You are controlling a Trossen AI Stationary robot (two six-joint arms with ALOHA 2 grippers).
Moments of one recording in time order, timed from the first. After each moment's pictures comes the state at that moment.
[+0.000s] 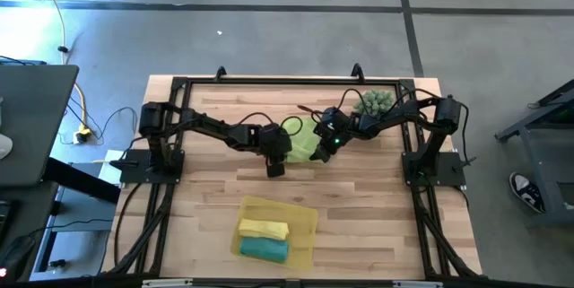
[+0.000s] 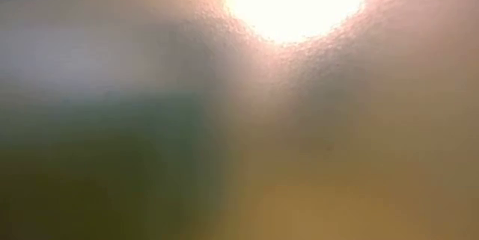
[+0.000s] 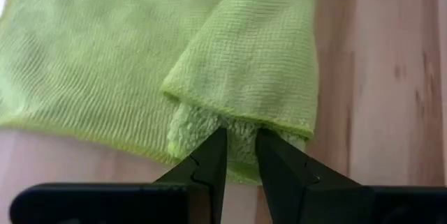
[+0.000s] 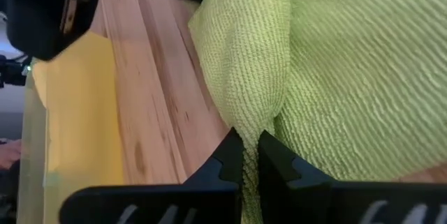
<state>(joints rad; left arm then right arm) 0.21 1.87 1.00 -0.12 -0.08 0.01 -0.35 1.81 0.69 0.22 -0.60 0.53</state>
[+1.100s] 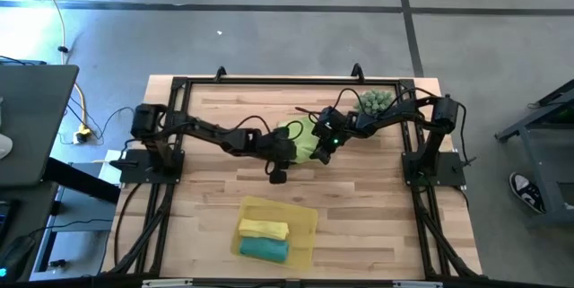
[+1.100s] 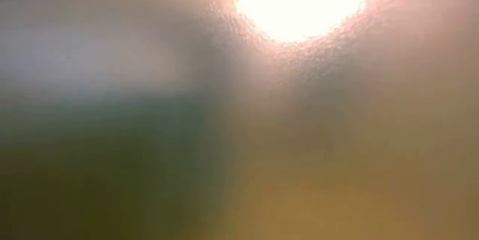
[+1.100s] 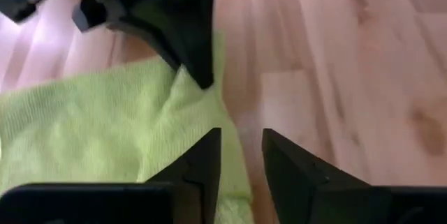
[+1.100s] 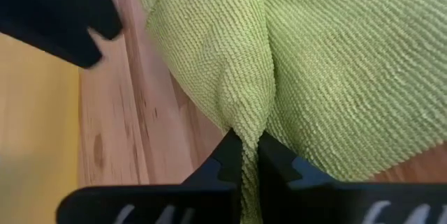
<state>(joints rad) 0.14 1.81 0.99 0.03 -0.03 0.14 -0.35 1.81 0.74 0.12 -0.53 0.34</state>
